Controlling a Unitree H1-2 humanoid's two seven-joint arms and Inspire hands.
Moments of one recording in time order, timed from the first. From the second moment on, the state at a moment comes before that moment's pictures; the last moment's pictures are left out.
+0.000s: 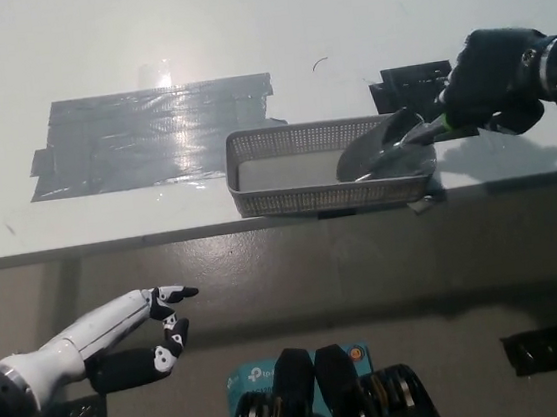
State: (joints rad) left_arm -0.30 0.63 -0.22 -0.41 0.22 0.46 -0.66; right_arm -1.11 -0.70 0.80 0.21 -0.93 -0.29 0.83
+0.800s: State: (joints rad) left_arm -0.36 0.62 -0.26 -0.38 0.24 0.46 -0.69; right_arm -1.05 -0.50 0.73 0.20 -1.07 -0.15 0.98
